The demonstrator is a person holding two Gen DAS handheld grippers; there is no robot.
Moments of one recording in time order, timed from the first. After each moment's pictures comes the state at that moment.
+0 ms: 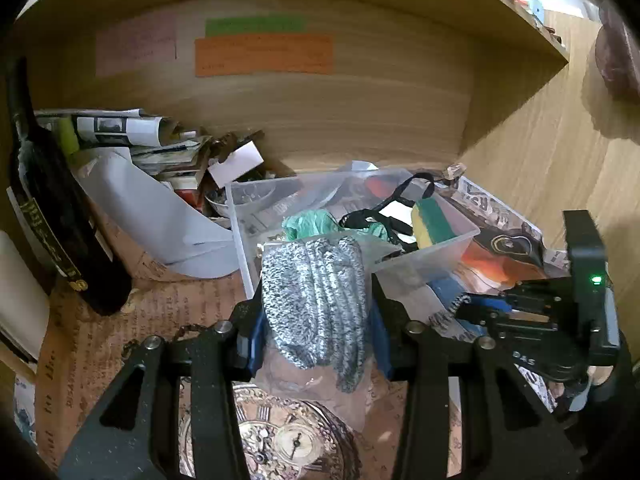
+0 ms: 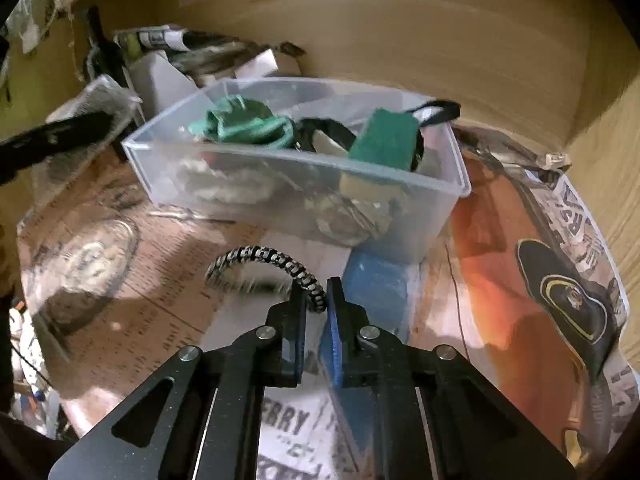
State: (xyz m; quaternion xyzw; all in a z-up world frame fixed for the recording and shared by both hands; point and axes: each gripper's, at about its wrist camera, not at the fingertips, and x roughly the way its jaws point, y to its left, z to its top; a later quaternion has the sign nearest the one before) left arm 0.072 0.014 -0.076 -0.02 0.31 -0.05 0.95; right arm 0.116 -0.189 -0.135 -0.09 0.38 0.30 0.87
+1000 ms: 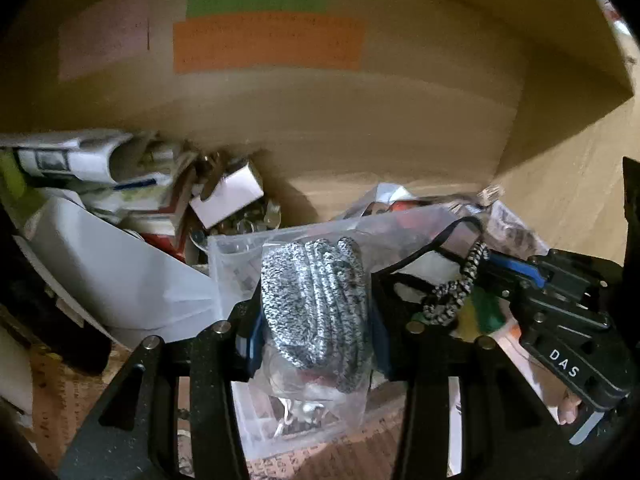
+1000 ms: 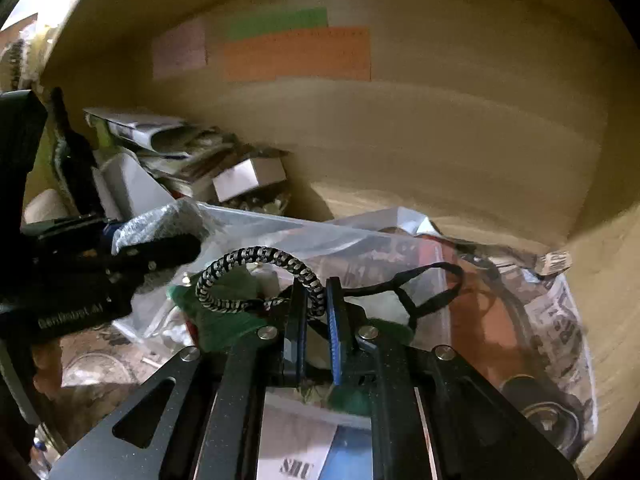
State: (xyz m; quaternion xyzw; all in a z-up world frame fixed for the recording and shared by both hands) left arm 0.183 0.020 -0.072 -0.04 0.35 -0.03 0.94; right arm 0.194 -0.148 -0.070 -0.07 0.32 0.28 0.90
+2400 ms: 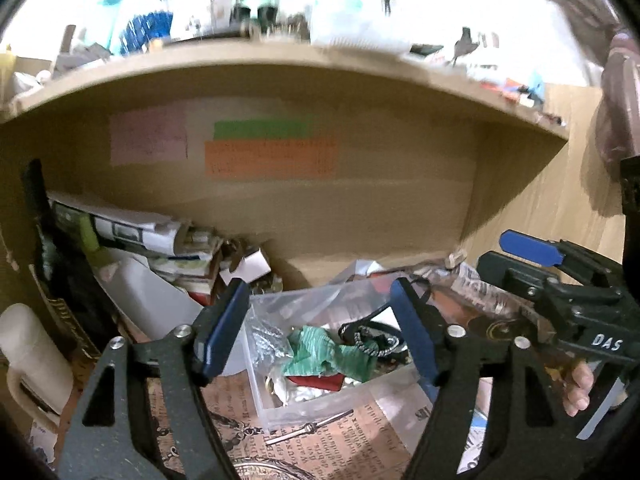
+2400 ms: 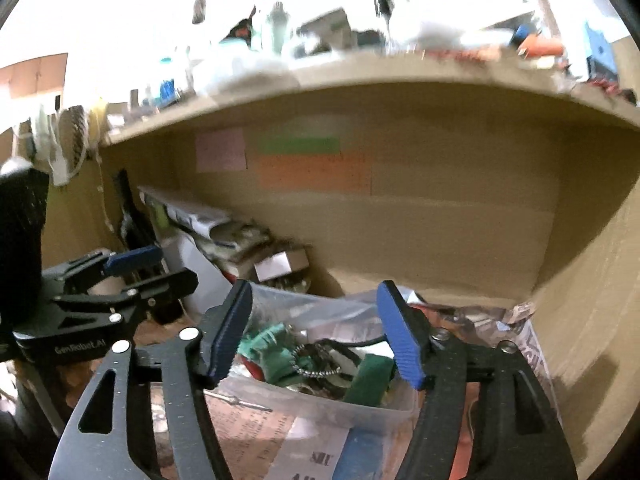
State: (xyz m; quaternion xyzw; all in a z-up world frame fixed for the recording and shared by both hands) left arm 0.075 0.012 0.001 -0.03 0.18 -0.03 0.98; right arm 0.114 -0.191 0.011 -0.02 0.17 0.31 0.94
